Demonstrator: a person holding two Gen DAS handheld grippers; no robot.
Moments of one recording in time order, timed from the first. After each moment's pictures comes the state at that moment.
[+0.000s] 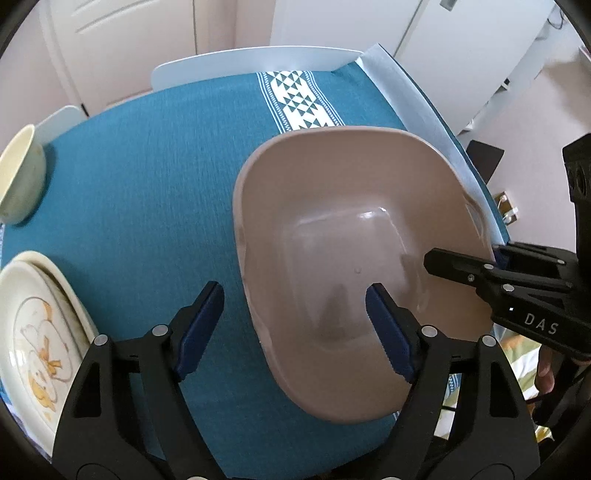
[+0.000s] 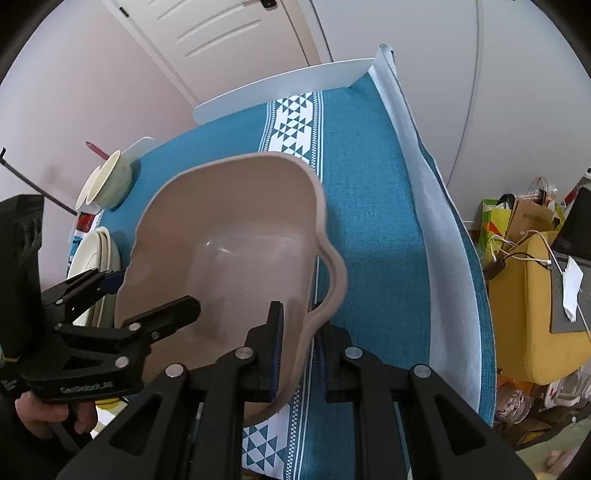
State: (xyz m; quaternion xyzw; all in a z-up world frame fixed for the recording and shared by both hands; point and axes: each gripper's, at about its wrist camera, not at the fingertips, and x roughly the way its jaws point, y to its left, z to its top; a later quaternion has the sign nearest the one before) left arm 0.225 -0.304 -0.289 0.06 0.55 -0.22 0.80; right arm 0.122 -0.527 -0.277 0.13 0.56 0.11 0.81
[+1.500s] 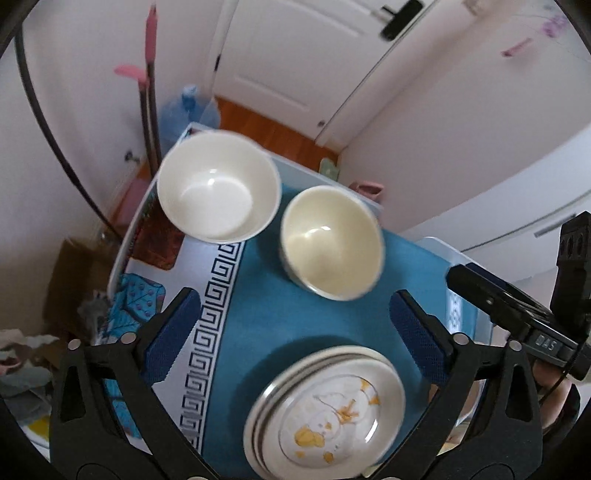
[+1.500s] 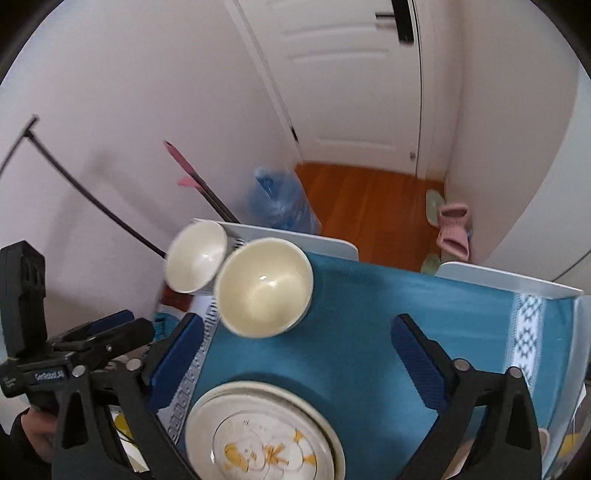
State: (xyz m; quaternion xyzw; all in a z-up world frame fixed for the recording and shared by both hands) left arm 0.338 0.060 -0.214 -0.21 0.54 -0.07 0.81; right arm 0.301 -0.235 -0.178 0.05 0.54 0.20 0.81
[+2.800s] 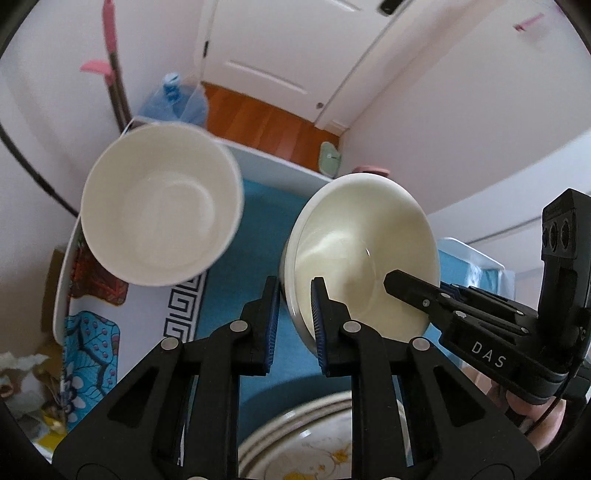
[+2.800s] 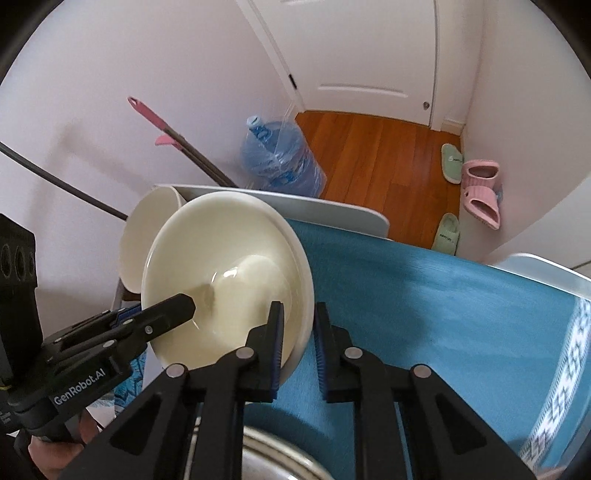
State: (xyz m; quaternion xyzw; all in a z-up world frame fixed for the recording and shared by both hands) left arm 0.383 0.008 -0.236 -0.17 0.56 -0.09 0.81; right arm 0.340 -0.213 -0.233 0.05 0.60 0.21 0.77
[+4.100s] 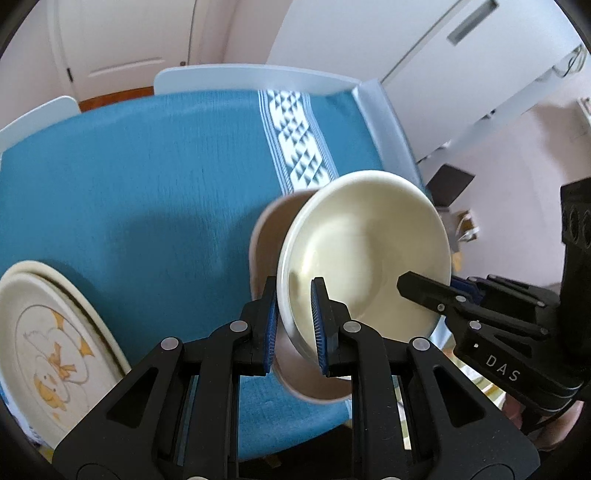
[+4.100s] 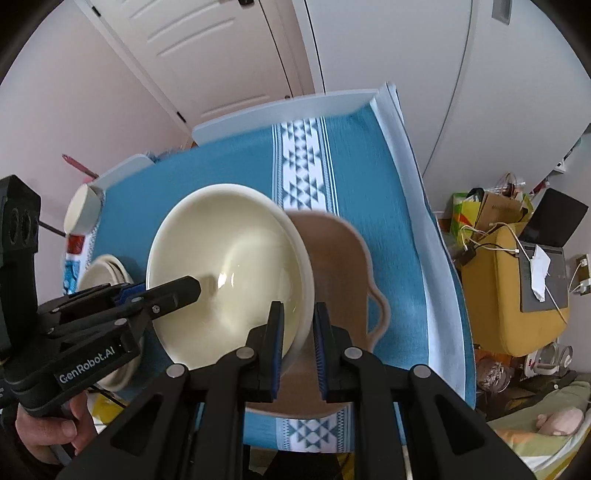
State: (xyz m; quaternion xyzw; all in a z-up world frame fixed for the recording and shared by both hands) left arm 0.234 -0.282 -0.256 -0.02 0.59 -0.26 0.76; right arm 0.140 -0.488 -0.222 0.11 0.60 0.05 0.79
